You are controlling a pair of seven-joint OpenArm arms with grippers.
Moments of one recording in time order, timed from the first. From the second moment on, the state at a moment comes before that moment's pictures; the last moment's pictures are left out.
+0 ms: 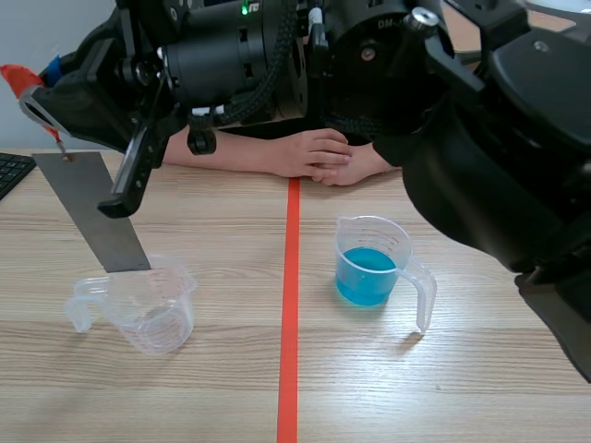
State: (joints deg) left arm 70.2 -12.9 -11.0 114.0 -10.2 -6.0 0.7; right arm 25.6 10.4 -40.7 98.1 23.3 45.4 -18.7
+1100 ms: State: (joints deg) left arm 70.2 -13.1 -11.0 114.0 -10.2 -6.0 0.7; right arm 25.6 5.7 -41.0 78.4 11.7 44.6 -9.1
